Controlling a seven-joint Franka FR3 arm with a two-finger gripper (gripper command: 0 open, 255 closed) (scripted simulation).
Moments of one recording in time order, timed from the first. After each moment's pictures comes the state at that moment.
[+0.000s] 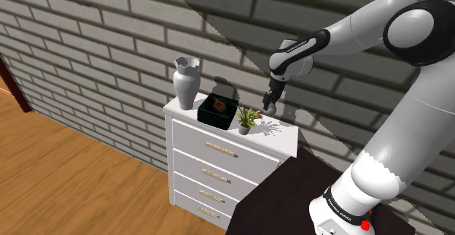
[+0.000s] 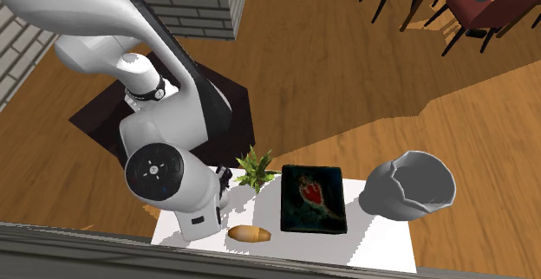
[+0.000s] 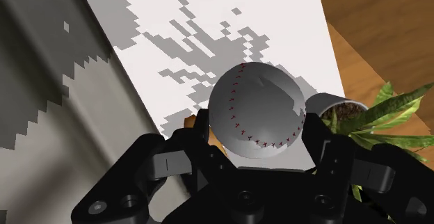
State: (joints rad) arm -0.10 0.06 -0.27 -2.31 0.10 2.30 -0.50
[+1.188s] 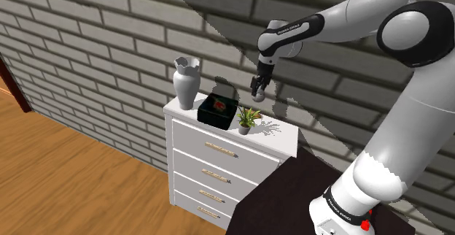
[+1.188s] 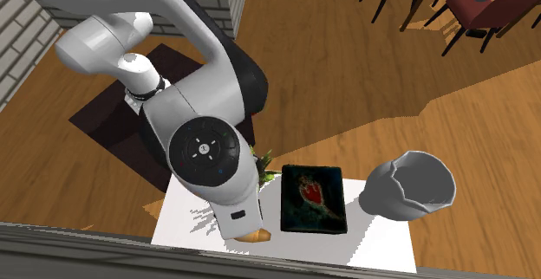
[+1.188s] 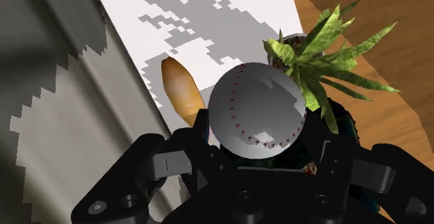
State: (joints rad) arm -0.05 0.10 -0.21 -2.08 0.10 2.12 -0.38
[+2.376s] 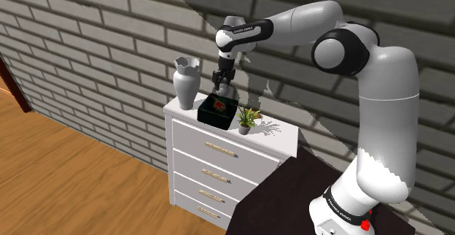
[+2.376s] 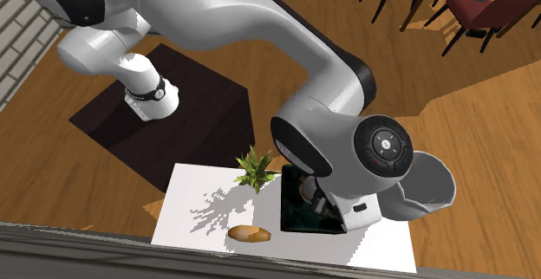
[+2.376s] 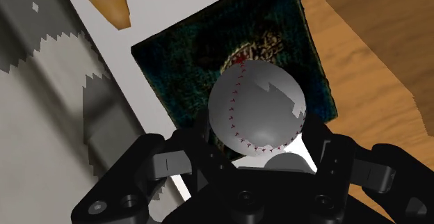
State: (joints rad) arm 0.05 0.52 -0.12 -1.51 0.15 1.98 -0.18
